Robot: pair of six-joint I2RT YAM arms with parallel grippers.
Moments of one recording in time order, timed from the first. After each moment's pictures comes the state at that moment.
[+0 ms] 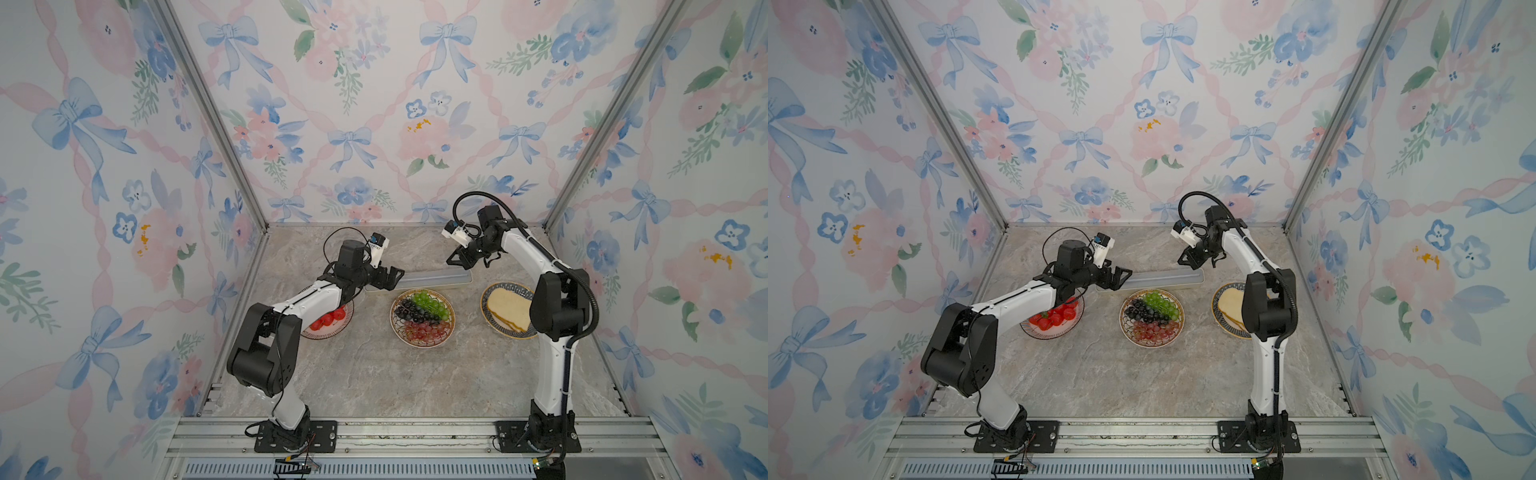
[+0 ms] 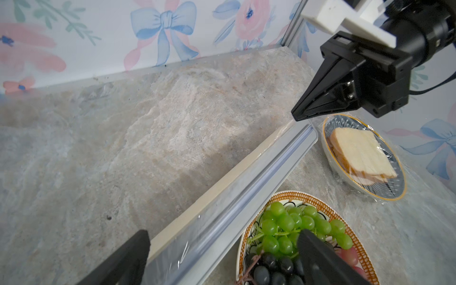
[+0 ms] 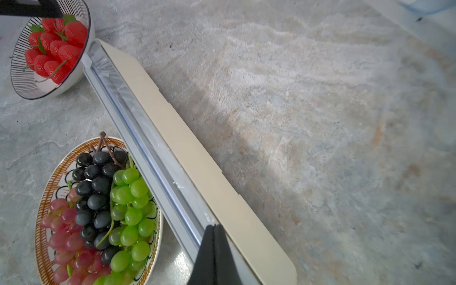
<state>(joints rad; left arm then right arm) -0.39 1.69 1.08 0.08 0.38 -0.04 0.19 2.16 1.92 -0.92 -0.60 -0.60</state>
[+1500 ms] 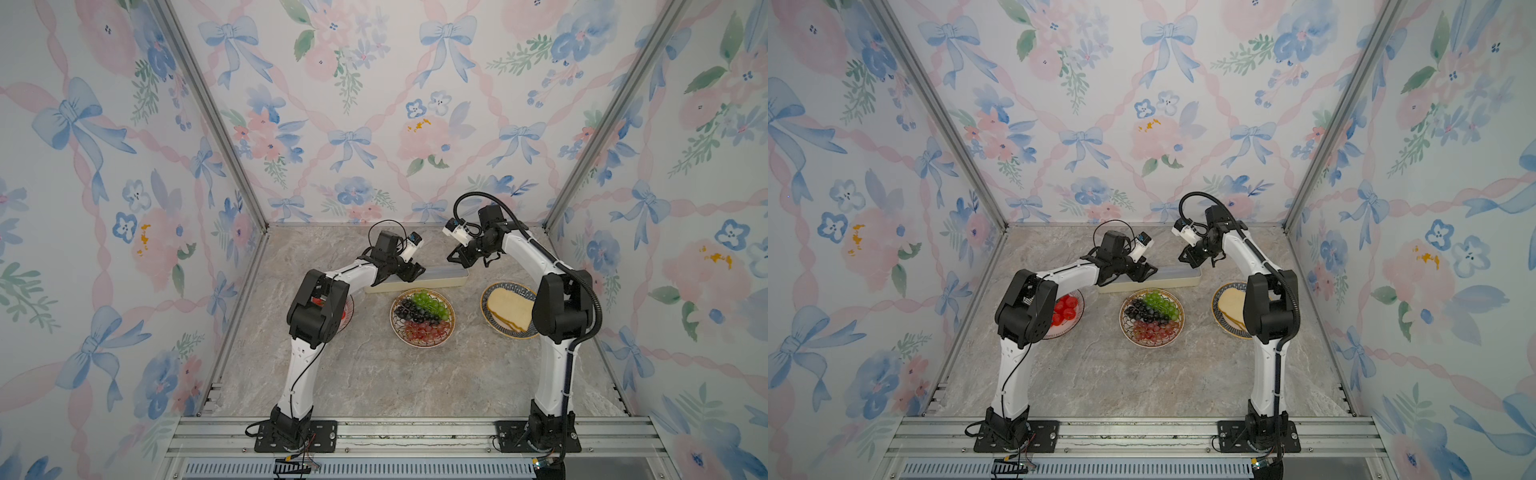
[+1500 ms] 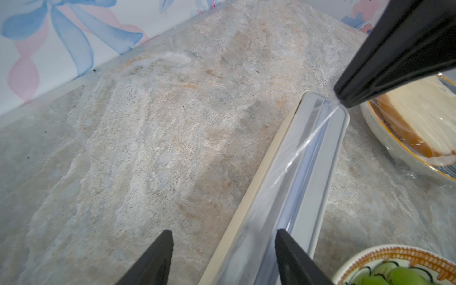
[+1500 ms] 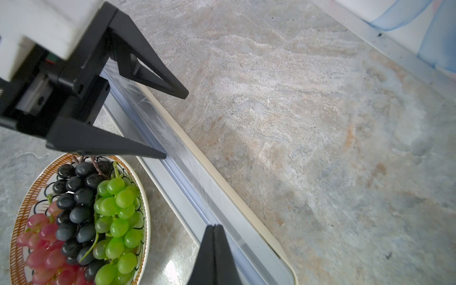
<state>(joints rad) -0.46 2.20 1.57 -0.04 0.41 0.19 0.19 2.14 1.88 -0.85 -0.55 -0.57</state>
